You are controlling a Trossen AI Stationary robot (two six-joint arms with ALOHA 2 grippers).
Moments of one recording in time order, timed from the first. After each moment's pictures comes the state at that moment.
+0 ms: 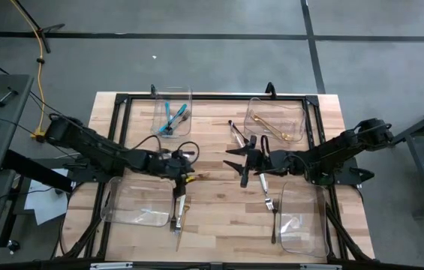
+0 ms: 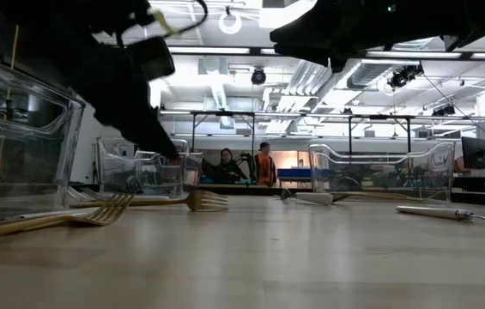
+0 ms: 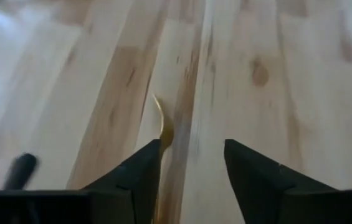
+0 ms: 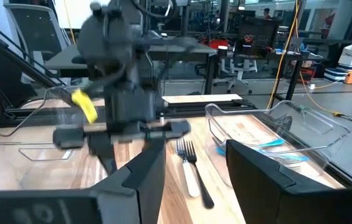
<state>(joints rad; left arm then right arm) -0.20 1.47 0.60 0.11 -0.20 -0.29 0.22 1.43 0.59 0.80 0.45 -0.03</state>
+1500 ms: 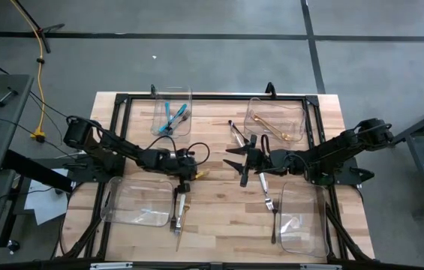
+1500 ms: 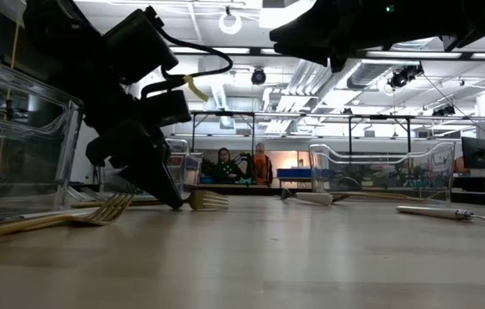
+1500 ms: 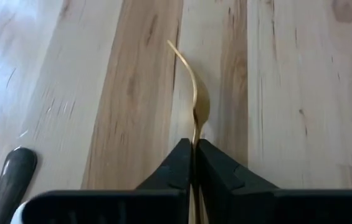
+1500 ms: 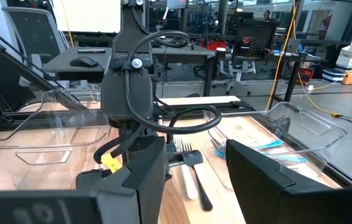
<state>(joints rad) -0.11 1.68 0.63 0.11 -0.16 -0.15 0.22 1.43 0.59 0.81 0.45 -0.03</state>
